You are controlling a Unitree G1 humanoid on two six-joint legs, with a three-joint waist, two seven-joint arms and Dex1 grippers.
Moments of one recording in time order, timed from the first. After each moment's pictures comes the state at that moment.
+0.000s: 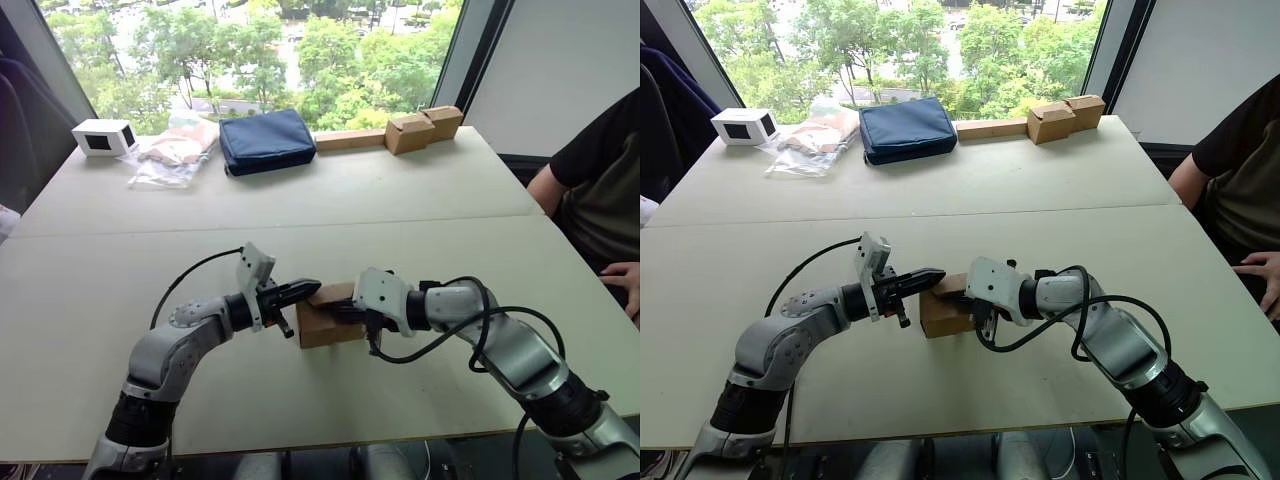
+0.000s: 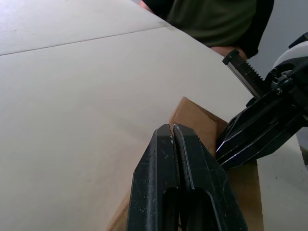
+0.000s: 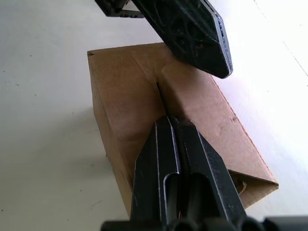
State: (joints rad) left arm -0.29 0.39 -0.07 -0.24 -0.59 0.68 -0.72; right arm -0.44 -0.67 0.39 -0.43 0.15 0.59 0.84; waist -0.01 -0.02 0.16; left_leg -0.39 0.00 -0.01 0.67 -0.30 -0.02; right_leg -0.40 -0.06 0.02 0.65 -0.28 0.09
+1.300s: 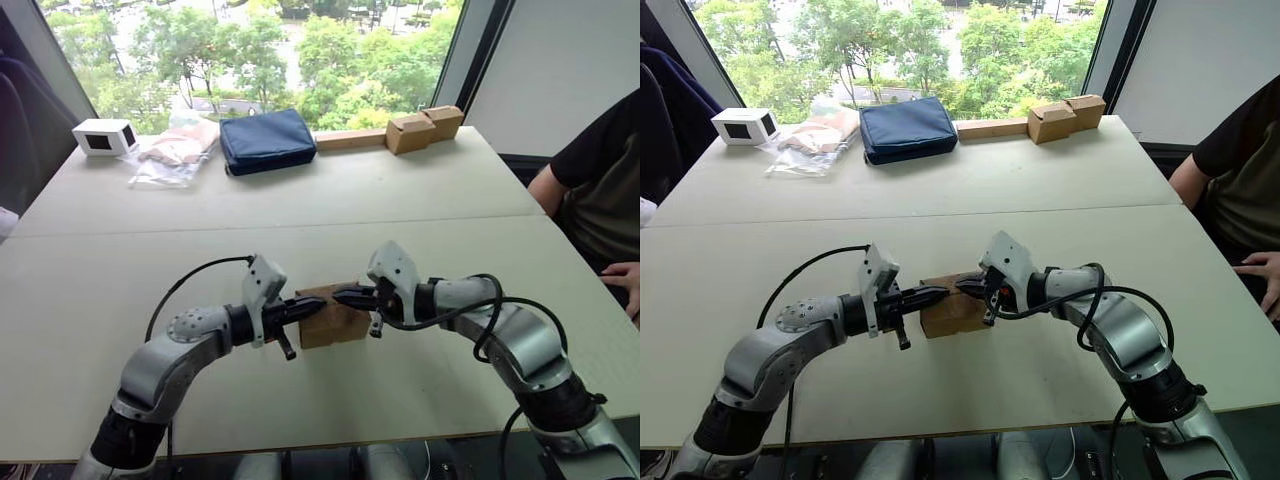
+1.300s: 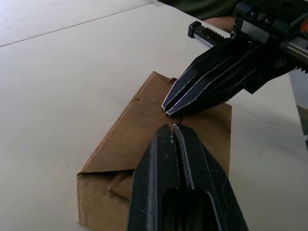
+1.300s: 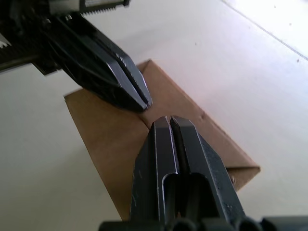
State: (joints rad) left arm -0.23 0.46 -0.15 -0.39 -0.52 0.68 -0.70; right arm -0.40 -0.59 0.26 -0.38 0.34 0.73 0.79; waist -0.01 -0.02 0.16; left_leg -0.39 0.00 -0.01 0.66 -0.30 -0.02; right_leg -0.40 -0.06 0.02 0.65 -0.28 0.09
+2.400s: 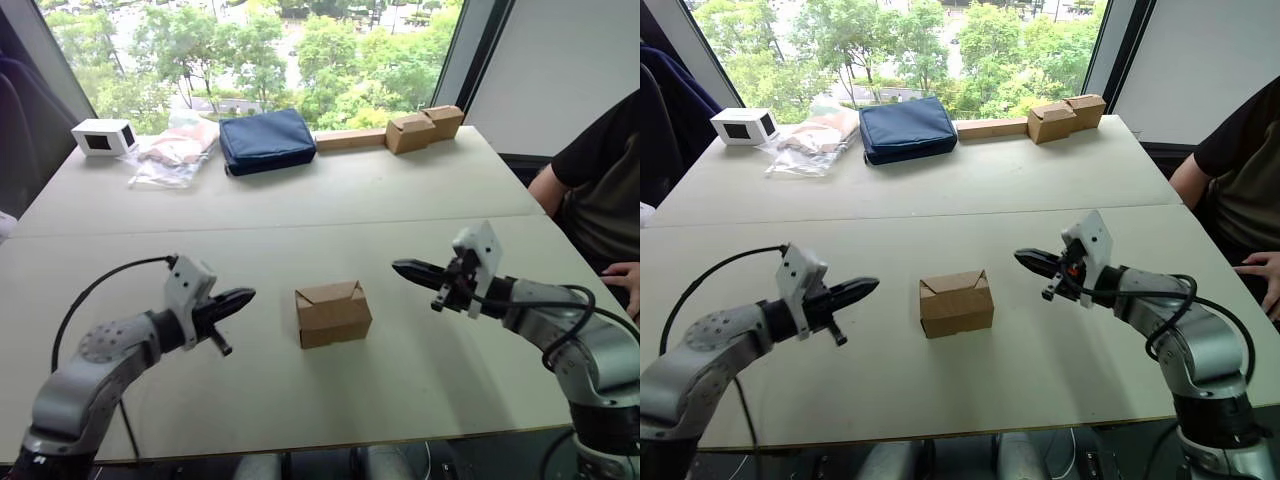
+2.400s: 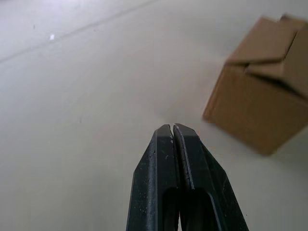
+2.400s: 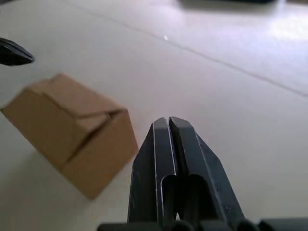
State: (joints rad) left arm 0.11 0.67 0.17 -0.49 -0.54 0.65 -0.69; right arm -0.16 -0.70 -0.17 -0.41 0.56 0.76 0.77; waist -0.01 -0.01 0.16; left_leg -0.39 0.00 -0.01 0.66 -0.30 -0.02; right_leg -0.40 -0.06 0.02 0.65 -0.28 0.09
